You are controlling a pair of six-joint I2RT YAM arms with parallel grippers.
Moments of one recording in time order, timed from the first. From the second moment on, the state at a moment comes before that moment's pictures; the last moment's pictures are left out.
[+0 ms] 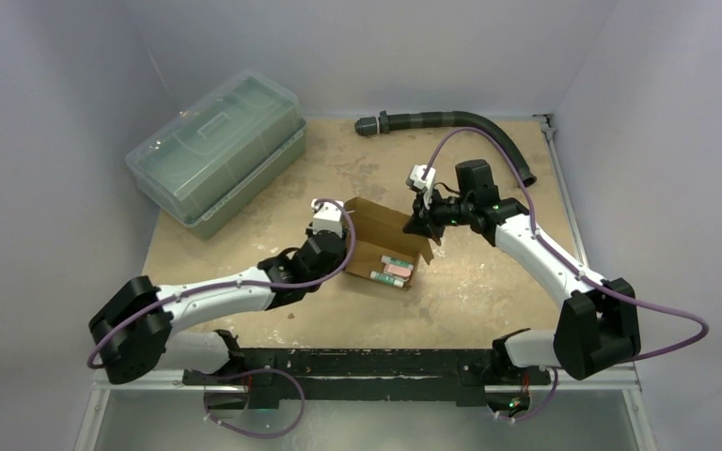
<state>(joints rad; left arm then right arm) -0.95 1.32 0.68 0.04 -0.59 -0.47 0.35 1.34 0.97 -0.38 -0.75 -0.46</state>
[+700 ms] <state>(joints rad) -0.77 0.87 0.39 0.11 -0.31 -0.58 0.35 1.34 0.97 -0.49 -0.75 -0.60</state>
